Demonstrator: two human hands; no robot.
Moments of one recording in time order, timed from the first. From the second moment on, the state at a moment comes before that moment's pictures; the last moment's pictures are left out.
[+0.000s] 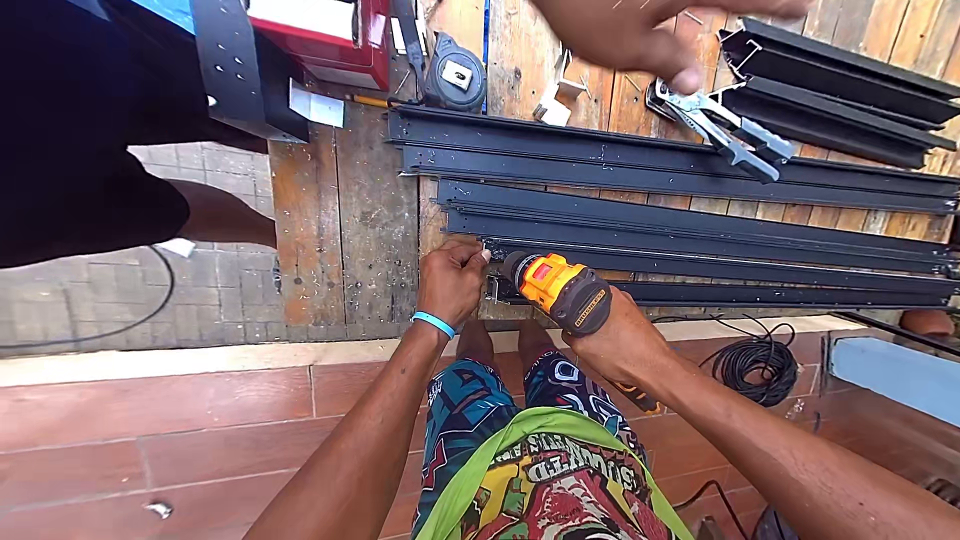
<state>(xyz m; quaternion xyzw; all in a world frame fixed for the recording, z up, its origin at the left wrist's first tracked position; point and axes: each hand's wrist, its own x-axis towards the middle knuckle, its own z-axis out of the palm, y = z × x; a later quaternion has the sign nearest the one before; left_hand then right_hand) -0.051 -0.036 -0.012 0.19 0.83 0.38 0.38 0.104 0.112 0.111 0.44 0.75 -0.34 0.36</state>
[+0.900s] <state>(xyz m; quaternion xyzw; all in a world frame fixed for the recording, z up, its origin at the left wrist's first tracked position) -0.050 -0.037 -0.013 0.18 0.82 0.39 0.38 0.095 0.112 0.119 0.43 0.75 -0.33 0.38</state>
